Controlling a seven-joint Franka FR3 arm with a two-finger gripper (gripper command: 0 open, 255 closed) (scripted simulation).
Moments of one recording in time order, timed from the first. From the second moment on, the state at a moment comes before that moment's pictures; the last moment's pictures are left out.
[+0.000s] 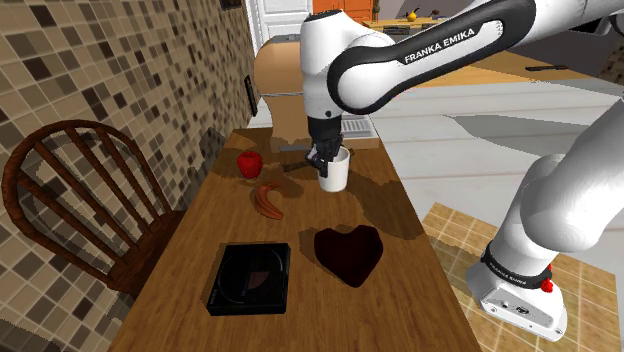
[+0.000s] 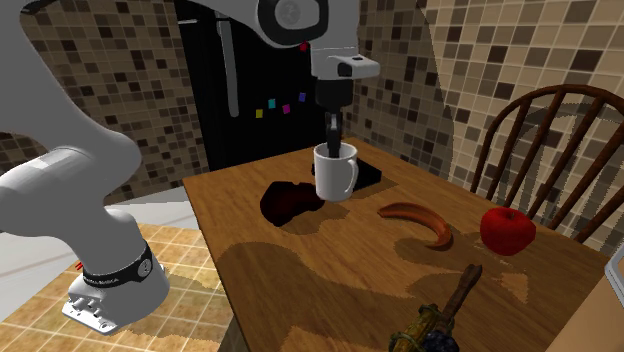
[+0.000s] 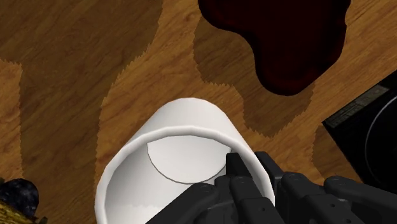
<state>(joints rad) 0.07 -0.25 0.33 -2.21 0.02 1.99 0.31</state>
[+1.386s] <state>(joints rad) 0.21 -0.42 0.50 -2.41 0.15 2.03 0.53</state>
